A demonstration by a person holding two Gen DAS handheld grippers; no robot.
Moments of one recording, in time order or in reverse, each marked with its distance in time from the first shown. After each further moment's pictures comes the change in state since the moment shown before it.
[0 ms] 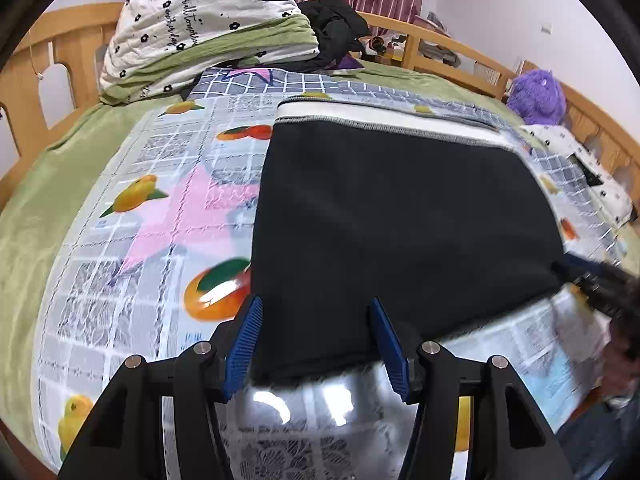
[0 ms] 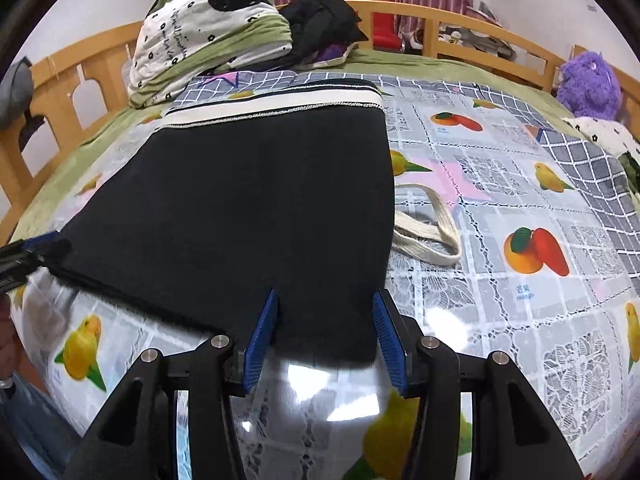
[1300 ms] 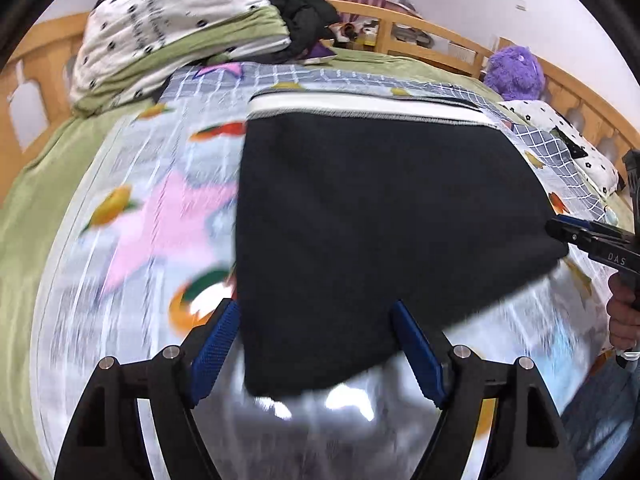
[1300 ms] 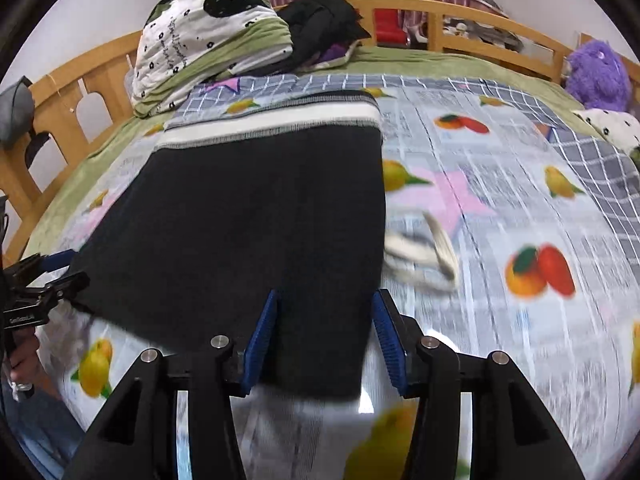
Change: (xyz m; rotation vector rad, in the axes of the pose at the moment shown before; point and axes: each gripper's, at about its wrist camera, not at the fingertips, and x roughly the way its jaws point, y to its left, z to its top) left arm 0.003 0.004 0.000 0.069 0.051 -0.073; right arm 0.002 -0.011 0.015 0.035 0.026 0.053
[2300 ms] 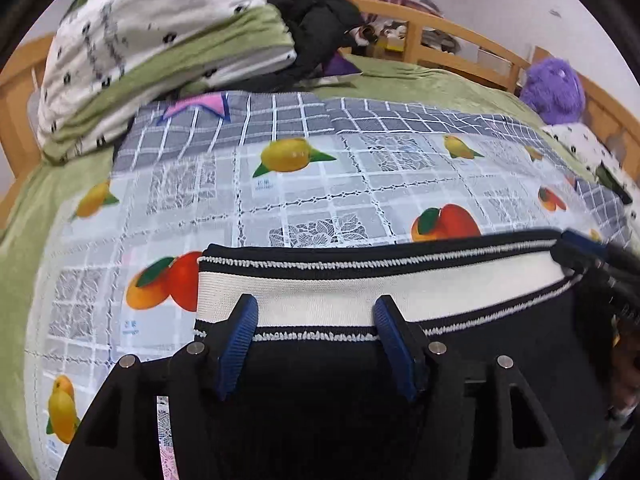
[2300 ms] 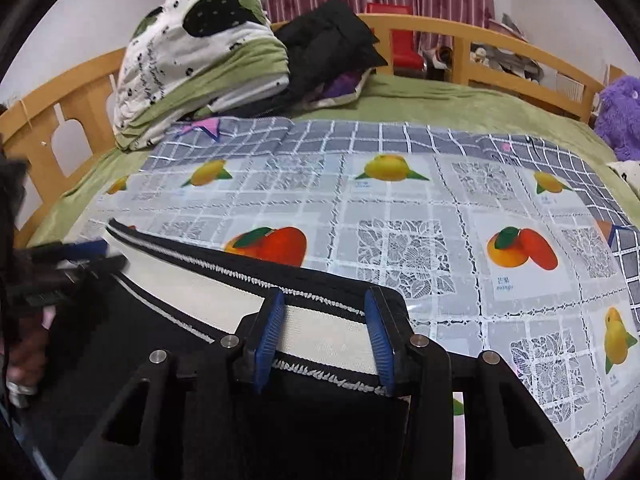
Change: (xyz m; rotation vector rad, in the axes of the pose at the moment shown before) left arm 0.132 -0.013 0.183 0.014 -0.021 0.074; right arm 0.110 -0.010 0.161 -0.041 -0.095 0.018
